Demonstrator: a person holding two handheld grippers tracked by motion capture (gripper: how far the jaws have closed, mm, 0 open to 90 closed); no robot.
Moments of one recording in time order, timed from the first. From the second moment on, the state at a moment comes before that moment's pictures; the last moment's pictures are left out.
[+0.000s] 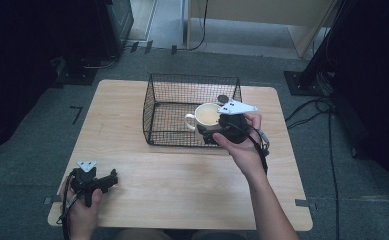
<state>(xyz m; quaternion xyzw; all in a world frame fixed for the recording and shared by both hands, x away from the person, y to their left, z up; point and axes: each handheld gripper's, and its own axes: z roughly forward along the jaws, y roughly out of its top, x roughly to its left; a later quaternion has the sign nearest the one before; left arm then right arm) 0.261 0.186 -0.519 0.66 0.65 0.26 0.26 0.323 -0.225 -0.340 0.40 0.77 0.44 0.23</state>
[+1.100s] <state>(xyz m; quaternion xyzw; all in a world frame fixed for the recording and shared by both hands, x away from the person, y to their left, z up) 0.260 0.186 -0.519 0.66 0.65 0.26 0.26 0.416 -0.209 -0.372 0.40 0.78 0.43 0.23</state>
